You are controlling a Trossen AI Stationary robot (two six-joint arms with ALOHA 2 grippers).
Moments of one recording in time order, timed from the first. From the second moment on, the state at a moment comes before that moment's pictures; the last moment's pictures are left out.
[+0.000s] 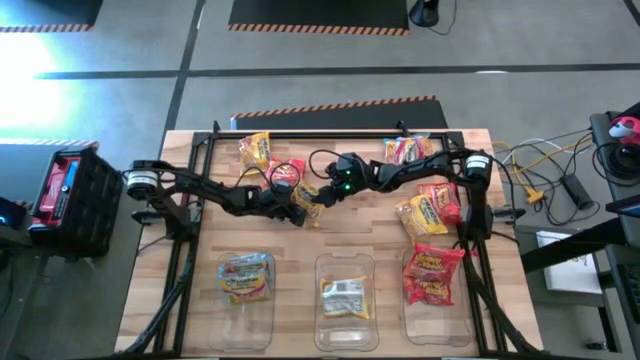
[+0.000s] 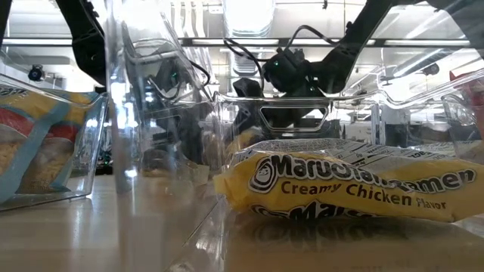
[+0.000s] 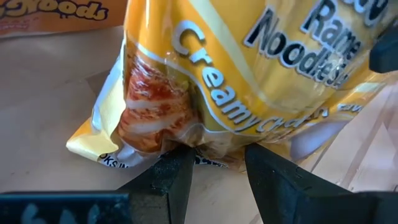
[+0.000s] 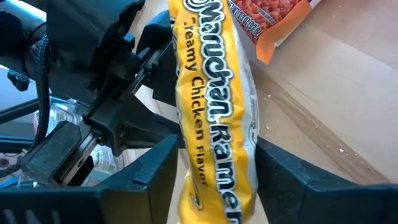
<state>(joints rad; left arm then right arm) 0.16 1.68 0.59 0.25 -0.08 -0.94 -0.32 1.95 1.04 0.35 -0.42 0.79</state>
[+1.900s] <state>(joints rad) -0.03 1.03 0.57 -0.29 -0.24 -1.06 -0.37 1.75 1.04 0.27 -0.97 0.75</state>
